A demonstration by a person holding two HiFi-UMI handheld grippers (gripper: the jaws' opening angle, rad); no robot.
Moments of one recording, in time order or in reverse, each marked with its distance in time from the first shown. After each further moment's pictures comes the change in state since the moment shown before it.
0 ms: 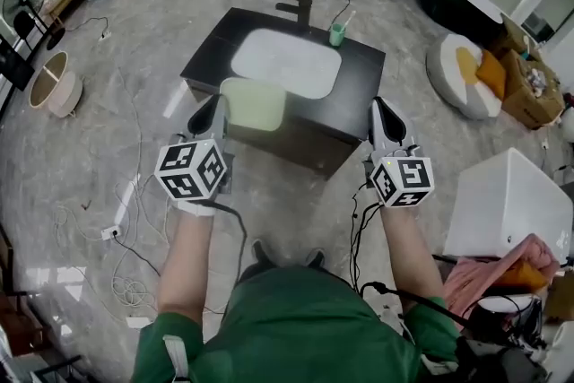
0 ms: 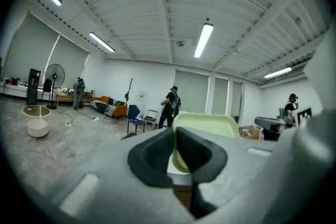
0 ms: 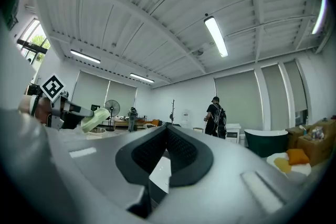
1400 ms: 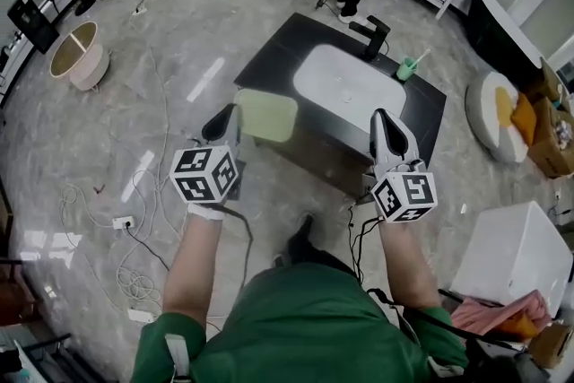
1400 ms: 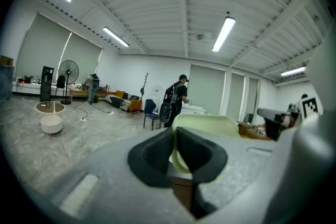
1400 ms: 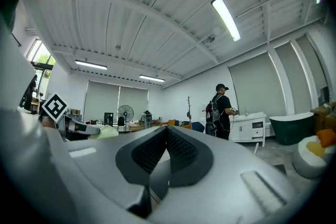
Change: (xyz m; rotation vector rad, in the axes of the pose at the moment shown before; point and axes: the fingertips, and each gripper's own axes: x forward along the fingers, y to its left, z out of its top) left arm 0.041 0.241 -0.009 -0.054 0.065 0.120; right arm 0.219 0.154 -0.023 0.106 0.011 0.151
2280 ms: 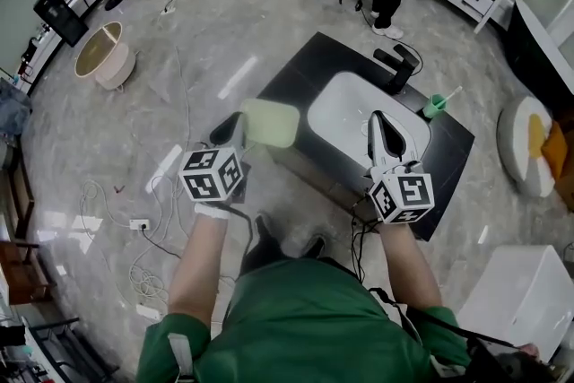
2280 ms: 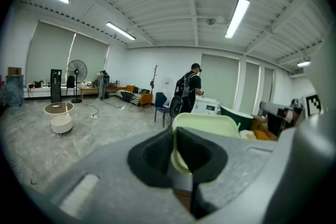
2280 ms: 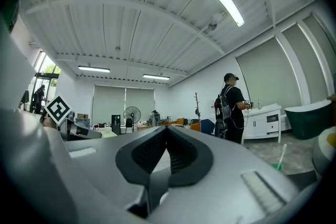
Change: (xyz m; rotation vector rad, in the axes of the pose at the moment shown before) left arm 0.147 0.048 0.007 0.006 0.093 0.136; right arm 0.160 -0.082 -0.026 0.049 0.009 0.117
